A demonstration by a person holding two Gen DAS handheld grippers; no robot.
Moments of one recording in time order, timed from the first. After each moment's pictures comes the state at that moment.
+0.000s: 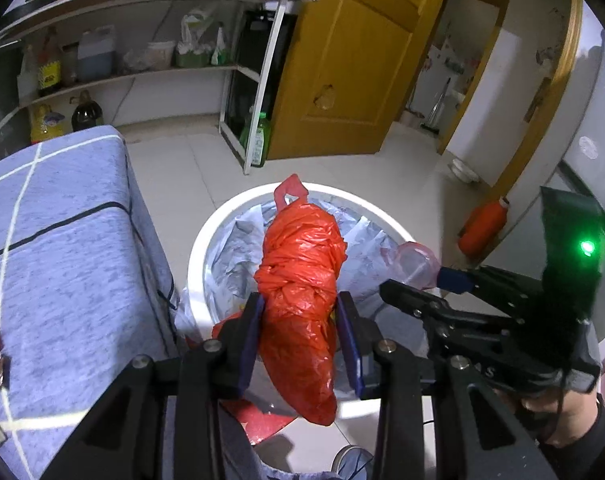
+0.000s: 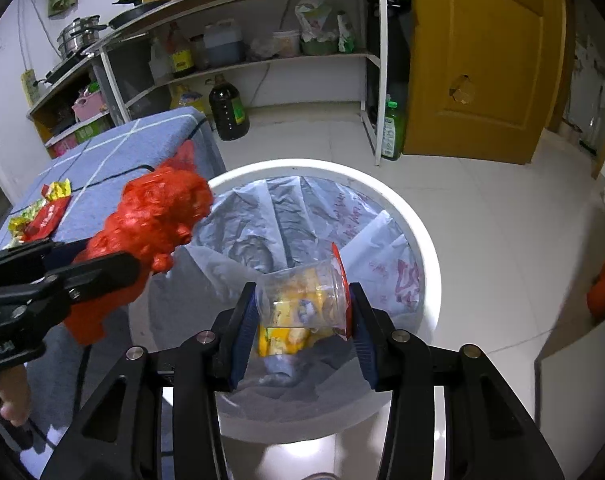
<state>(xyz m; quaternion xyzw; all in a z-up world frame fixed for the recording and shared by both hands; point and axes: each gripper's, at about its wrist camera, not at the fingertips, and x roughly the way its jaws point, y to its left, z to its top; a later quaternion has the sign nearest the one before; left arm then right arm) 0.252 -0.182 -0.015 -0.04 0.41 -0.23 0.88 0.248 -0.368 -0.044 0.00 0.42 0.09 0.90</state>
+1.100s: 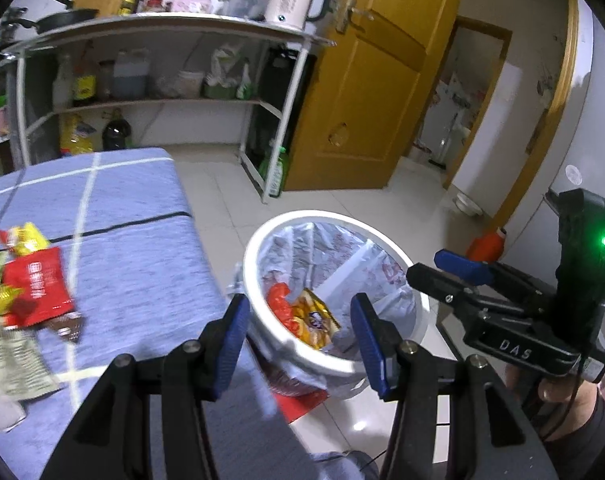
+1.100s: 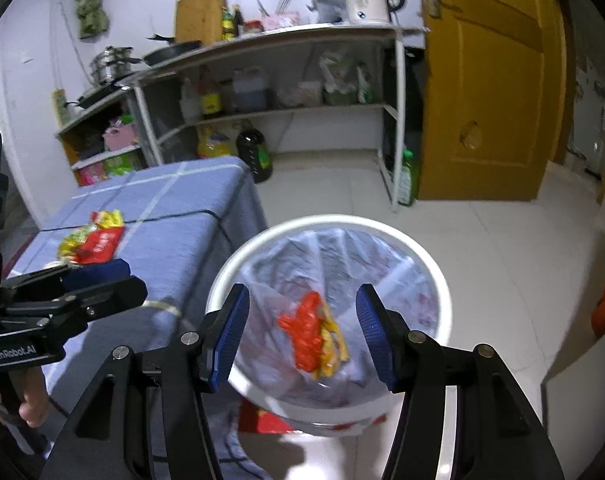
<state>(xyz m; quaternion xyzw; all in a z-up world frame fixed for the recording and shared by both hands) 0.185 -0.118 0.022 -0.07 0.34 -0.21 0.91 0.191 -0.327 0.019 0.00 0.33 0.13 0.93</state>
